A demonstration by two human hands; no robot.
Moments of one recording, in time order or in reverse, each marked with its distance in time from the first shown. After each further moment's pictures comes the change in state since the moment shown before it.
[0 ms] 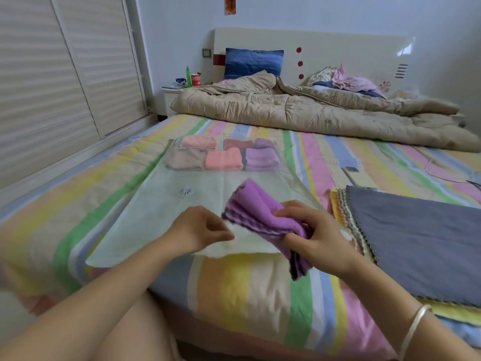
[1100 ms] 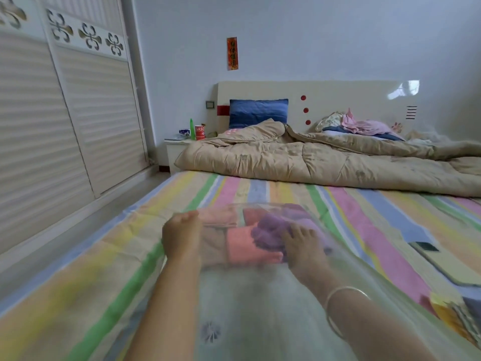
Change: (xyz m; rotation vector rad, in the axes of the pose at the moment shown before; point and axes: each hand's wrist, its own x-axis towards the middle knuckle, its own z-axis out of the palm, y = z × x) left_hand 0.243 -0.073 -0.107 -0.680 0.674 -0.451; right_hand 0.316 0.204 0.039 -1.098 0.041 0.183
